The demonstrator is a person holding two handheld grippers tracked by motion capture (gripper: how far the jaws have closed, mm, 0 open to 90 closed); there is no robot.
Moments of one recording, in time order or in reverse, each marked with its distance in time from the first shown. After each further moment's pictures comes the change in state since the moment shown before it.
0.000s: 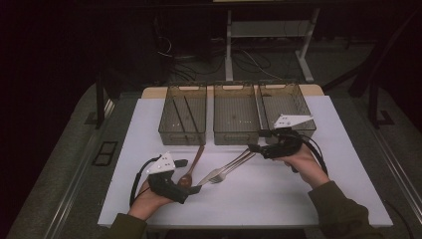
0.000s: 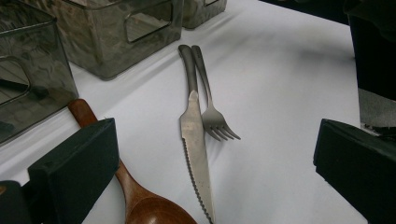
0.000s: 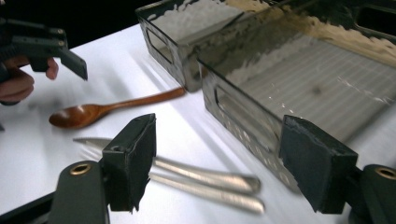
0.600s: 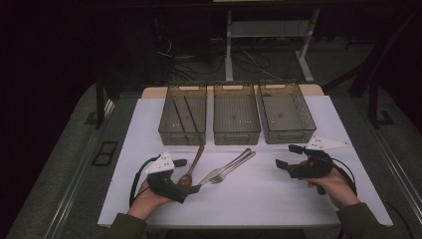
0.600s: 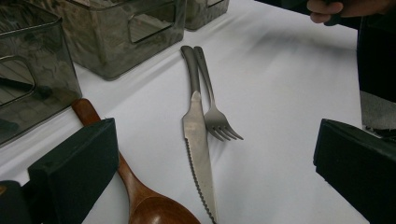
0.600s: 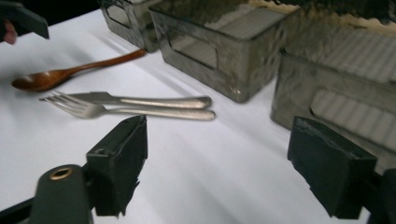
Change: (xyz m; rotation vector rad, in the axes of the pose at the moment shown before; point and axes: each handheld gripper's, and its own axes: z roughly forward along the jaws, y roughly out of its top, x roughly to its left) left arm 0.002 -0.001 -0.001 0.000 0.004 0.000; right arm -0.004 -0.071 -0.055 -0.033 -0.158 0.067
